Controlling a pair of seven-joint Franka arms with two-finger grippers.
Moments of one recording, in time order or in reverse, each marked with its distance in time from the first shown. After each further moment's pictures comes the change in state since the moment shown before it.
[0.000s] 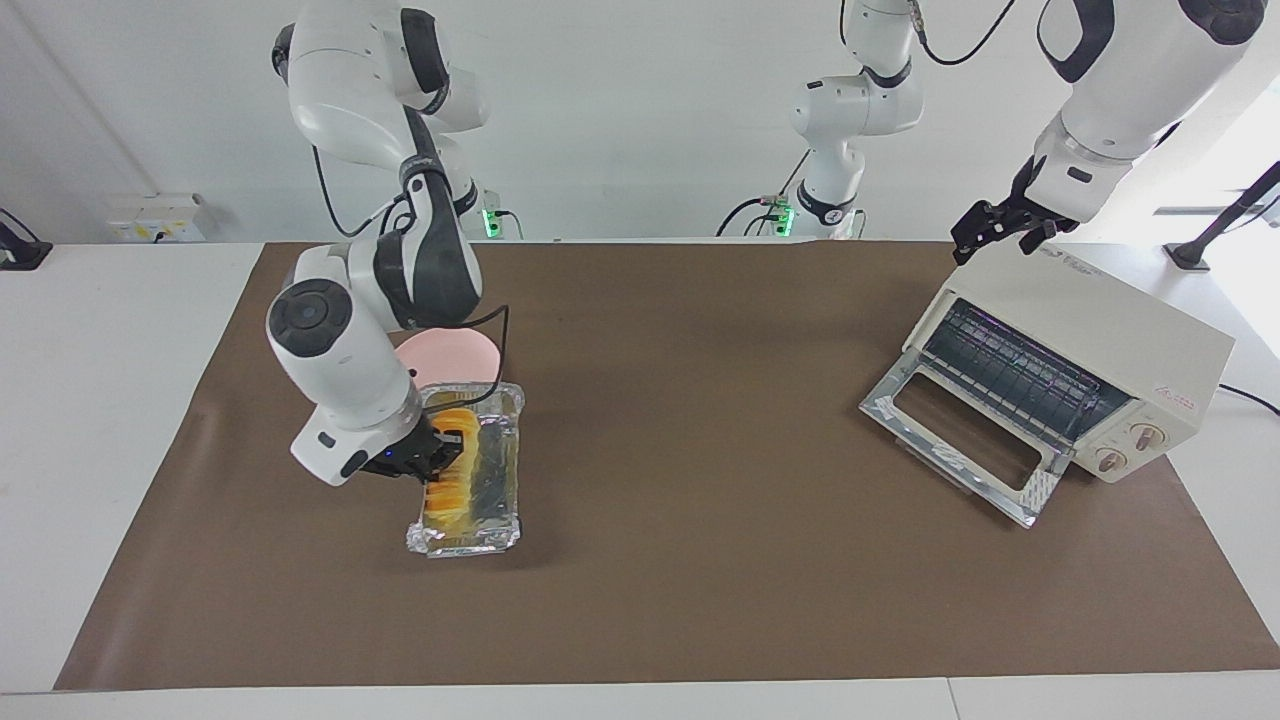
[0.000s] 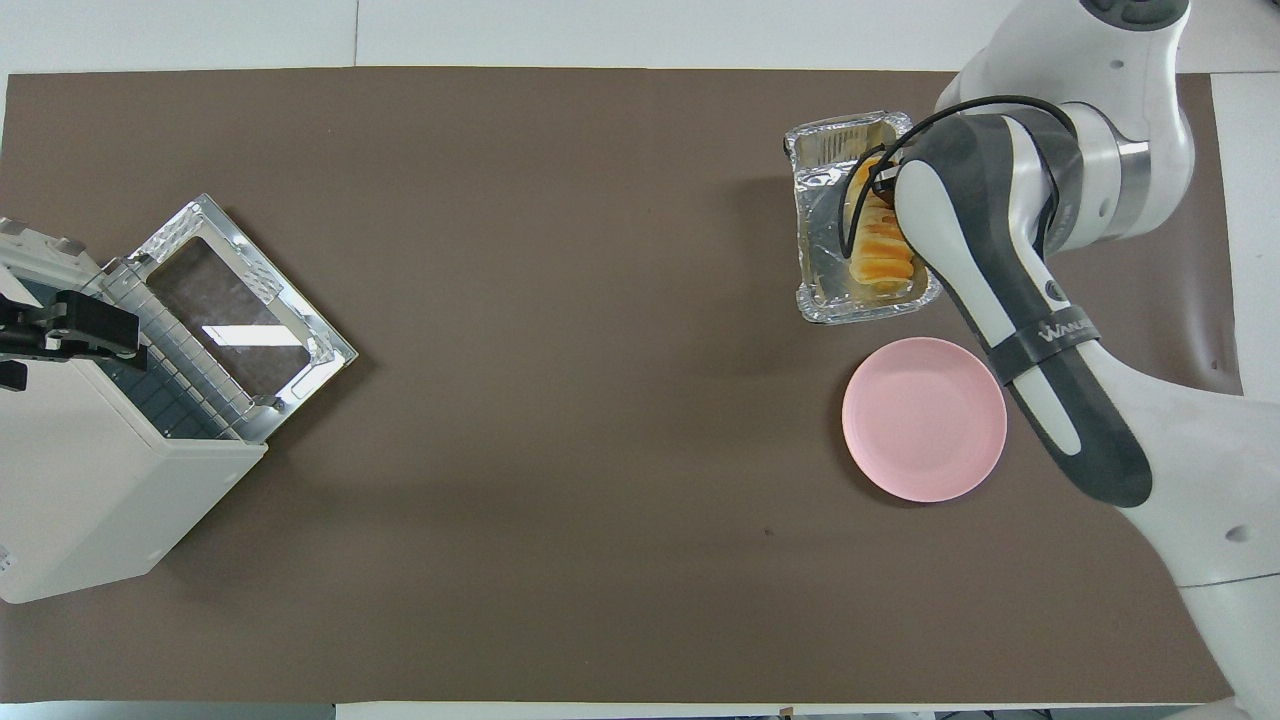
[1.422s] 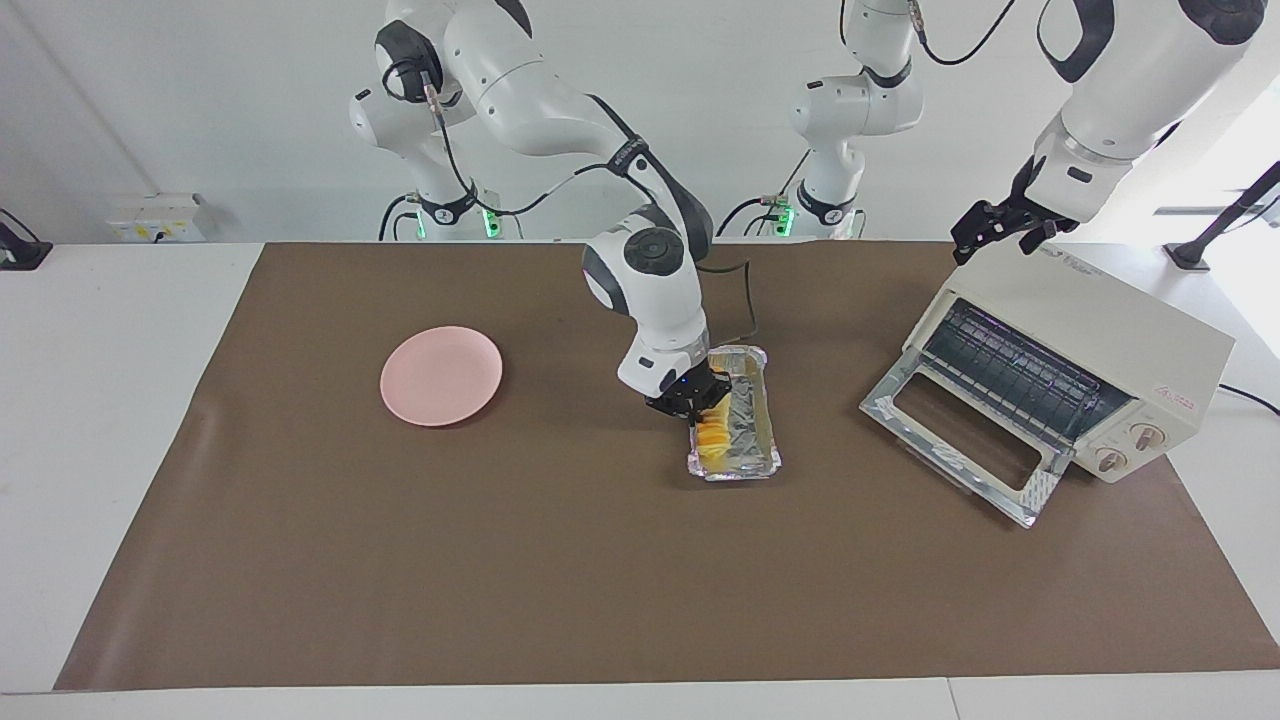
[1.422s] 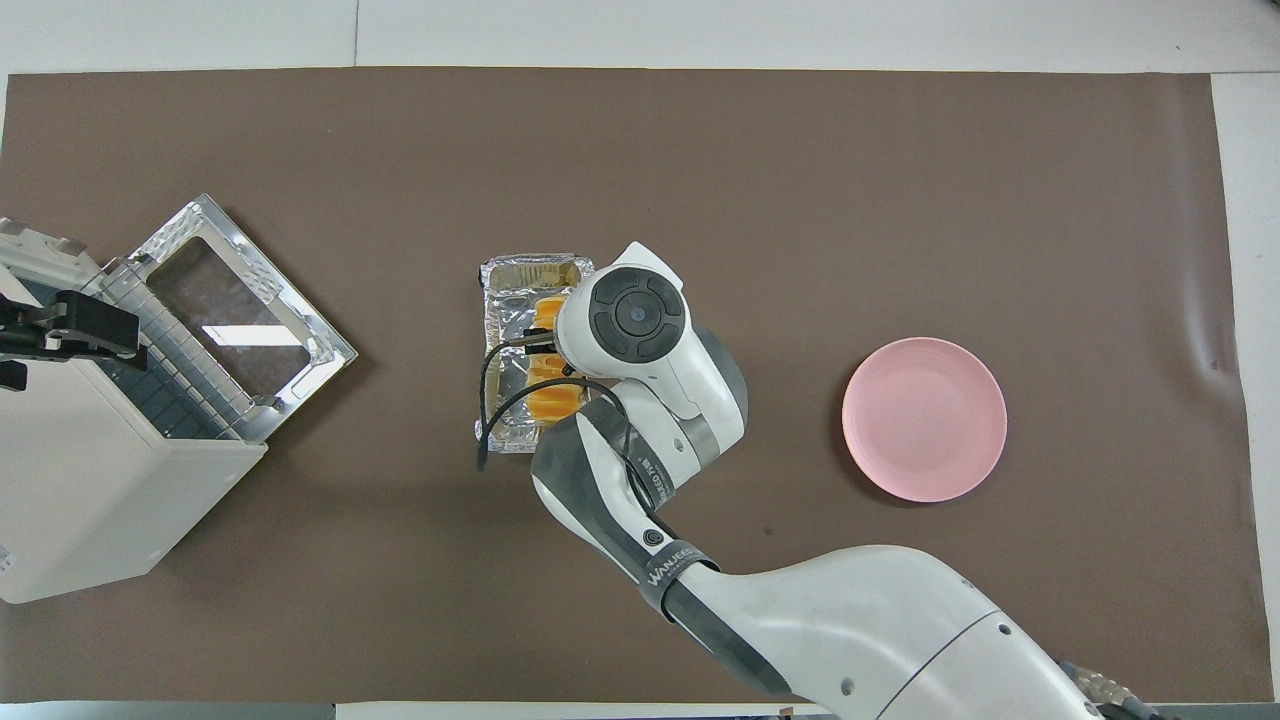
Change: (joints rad) left arm 0.000 0.000 0.000 0.000 0.000 0.000 0.000; right arm 0.468 -0.010 0.000 -0.341 0.115 0.558 0.420
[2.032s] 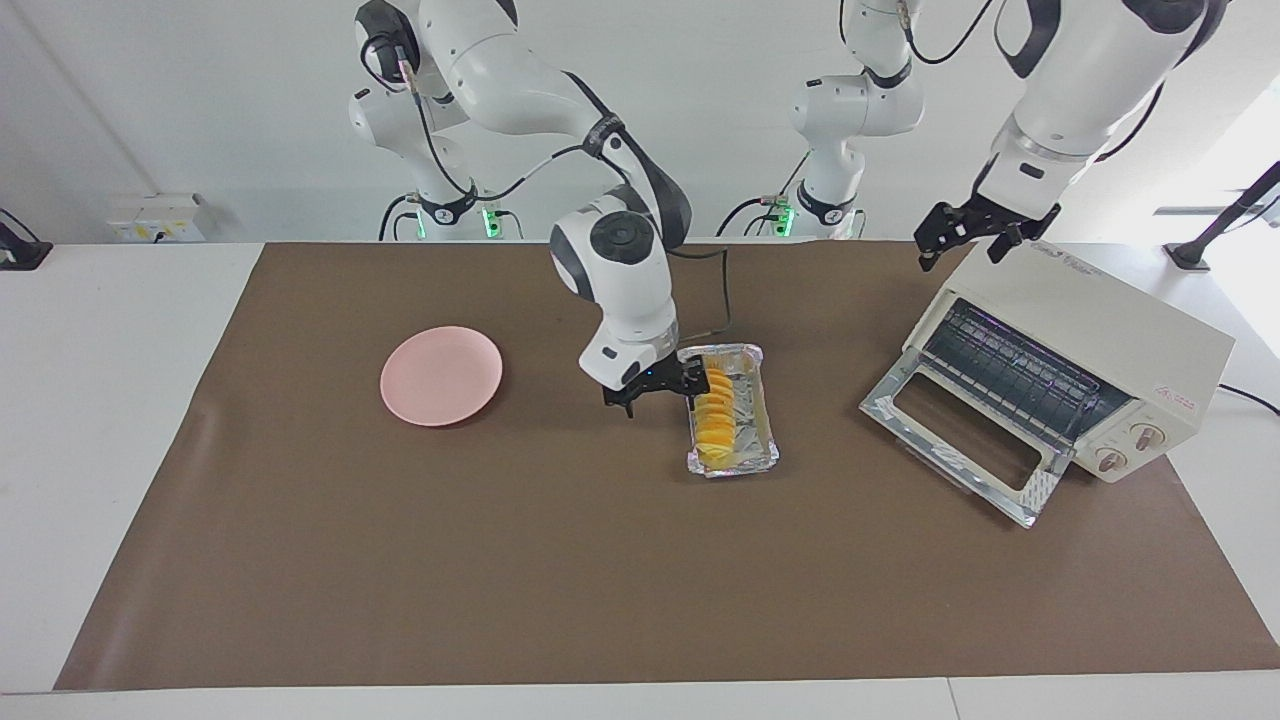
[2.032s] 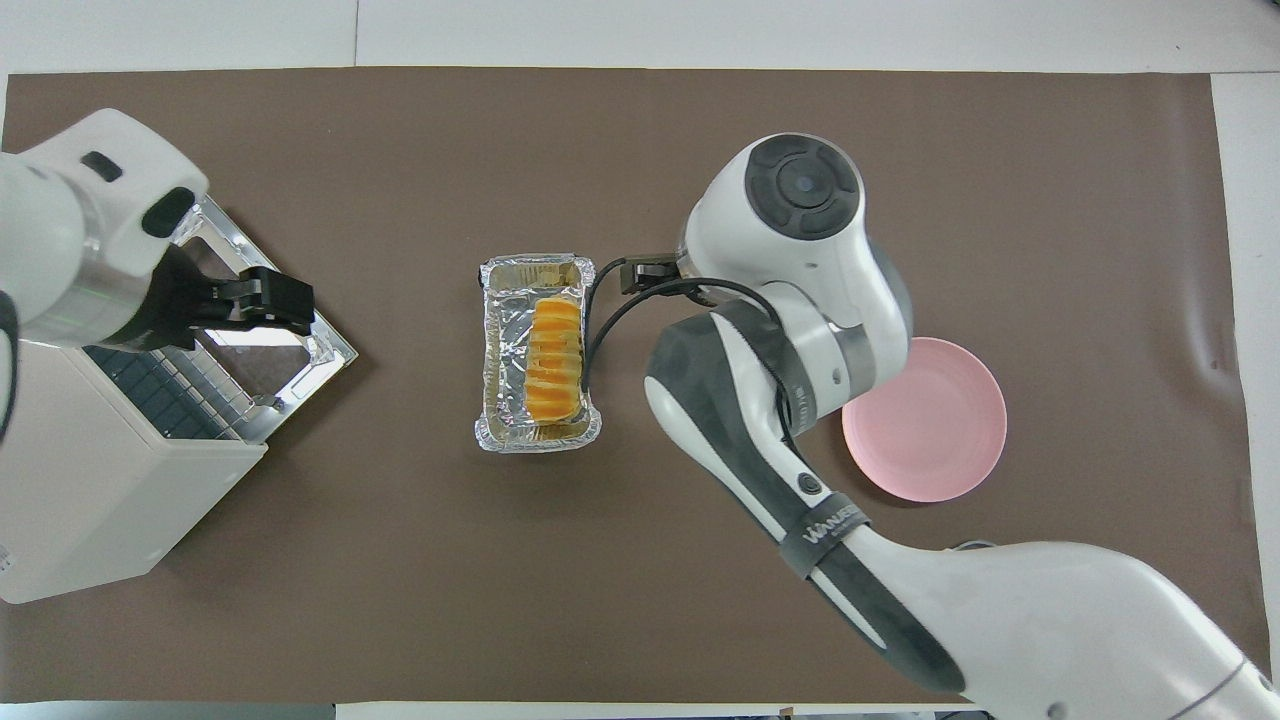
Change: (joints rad) left arm -0.219 0.014 -0.039 -0.045 -0.035 0.213 -0.209; right arm -0.186 -0.160 -0.030 0.044 -0.001 -0.324 -0.126
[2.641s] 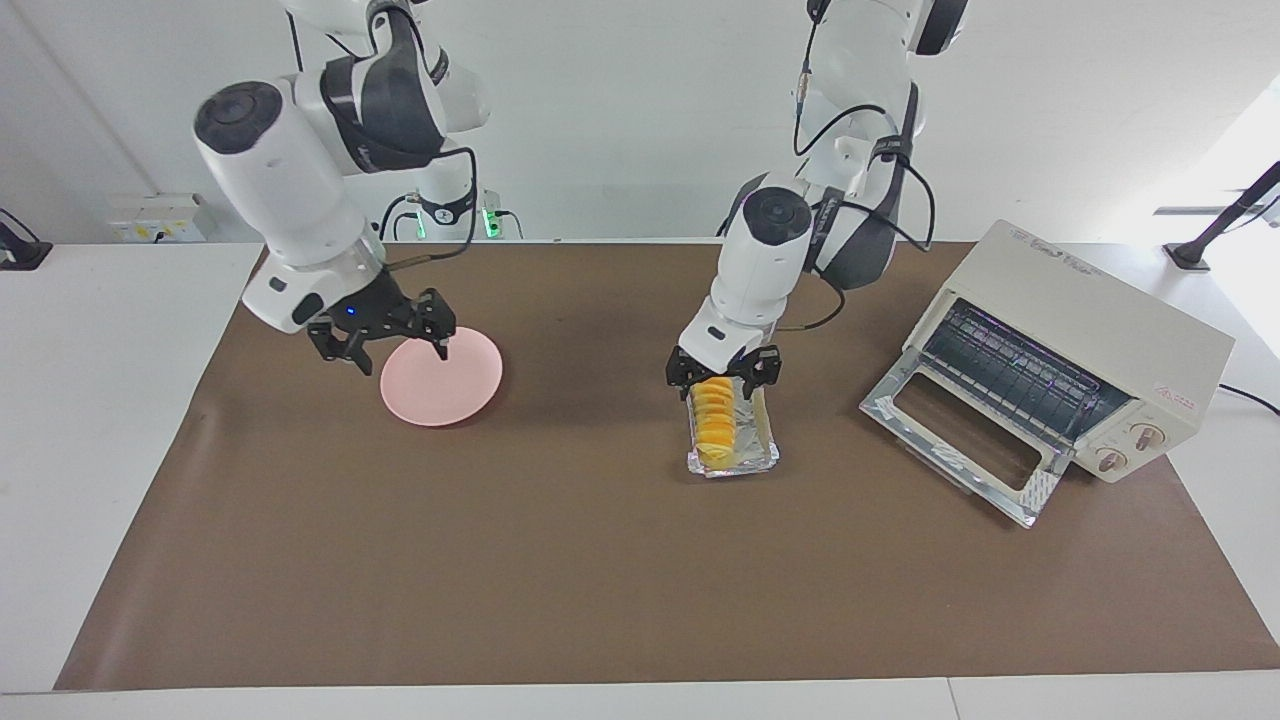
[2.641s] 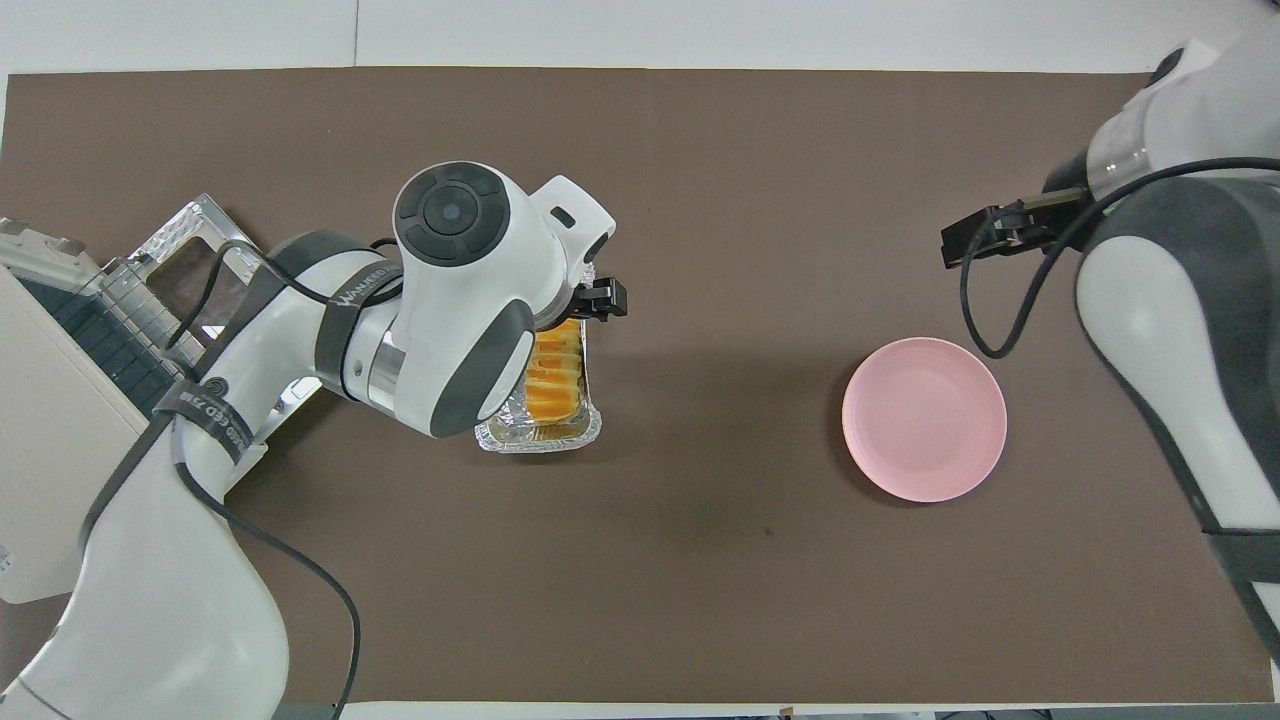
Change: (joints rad) left arm -0.295 0.397 -0.001 -0.014 -0.012 0.459 -0.177; right arm -0.375 -0.261 -0.003 -0.001 -0.009 -0.350 -0.479
